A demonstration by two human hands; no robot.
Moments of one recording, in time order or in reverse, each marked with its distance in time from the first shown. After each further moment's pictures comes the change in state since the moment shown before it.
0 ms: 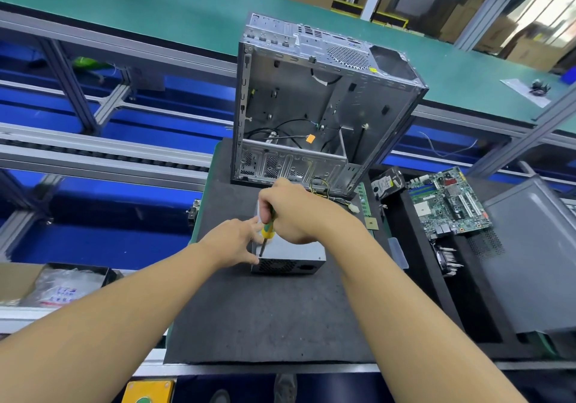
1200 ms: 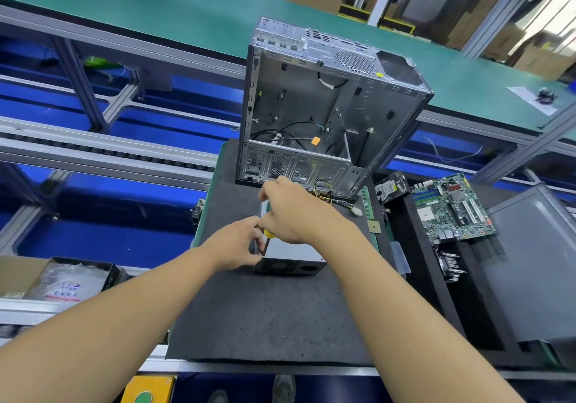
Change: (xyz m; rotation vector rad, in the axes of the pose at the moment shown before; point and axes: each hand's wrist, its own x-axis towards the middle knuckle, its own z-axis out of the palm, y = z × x) left_hand -0.005 -0.009 0.015 -0.233 0.098 -0.045; right_hand 0.010 -0.004 0.013 -0.035 0.134 -0.003
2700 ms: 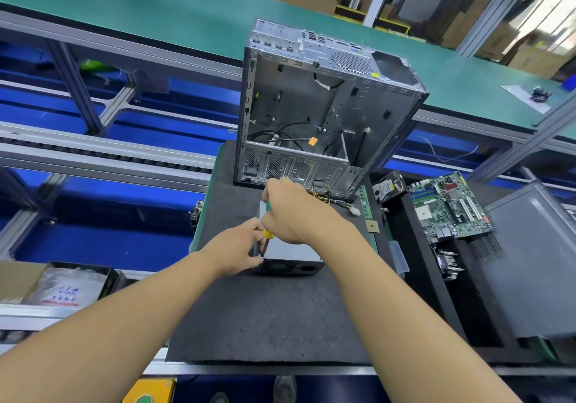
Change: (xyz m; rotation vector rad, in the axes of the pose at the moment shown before) left_hand -0.003 0.001 0.006 0.127 -0.018 0.006; right_hand -0.004 -0.004 -0.003 0.024 0.010 0.051
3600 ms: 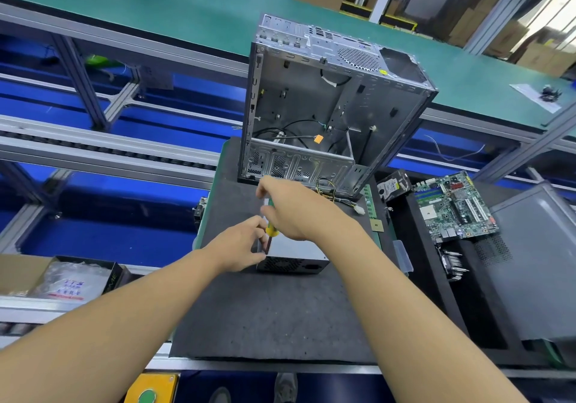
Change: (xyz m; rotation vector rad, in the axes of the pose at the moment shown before) left_hand -0.002 0.001 -0.002 -0.144 0.004 -0.022; right_hand 0.005 -0.001 -0.001 0.023 -0.003 -0.078
